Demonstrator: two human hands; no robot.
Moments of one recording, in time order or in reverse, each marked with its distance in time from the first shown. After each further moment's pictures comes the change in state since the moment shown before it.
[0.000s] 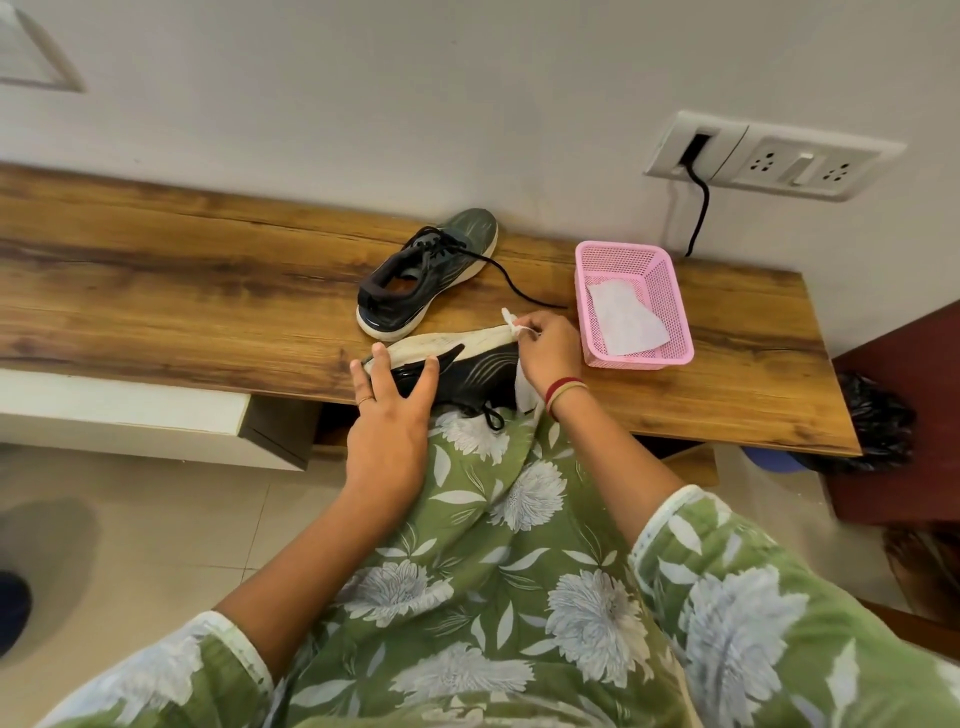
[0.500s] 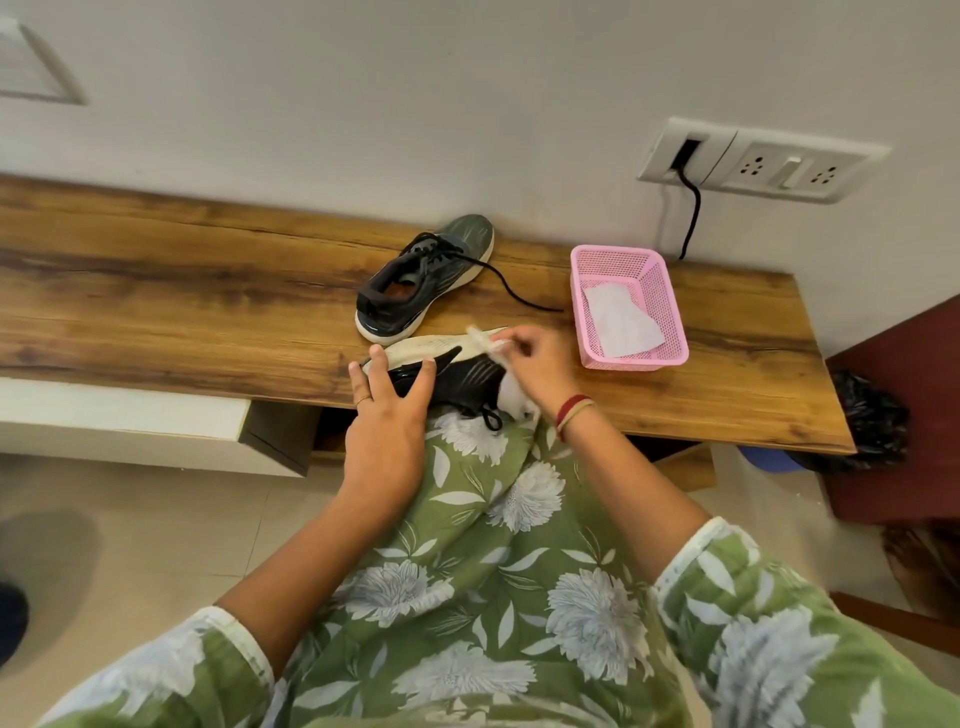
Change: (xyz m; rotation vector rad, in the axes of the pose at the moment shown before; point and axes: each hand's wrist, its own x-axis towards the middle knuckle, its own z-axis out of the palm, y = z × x) left_hand 0.001 -0.004 0.001 -0.015 0.023 0.016; right_hand -0.024 -0.008 -0.005 0.176 -0.145 -0.068
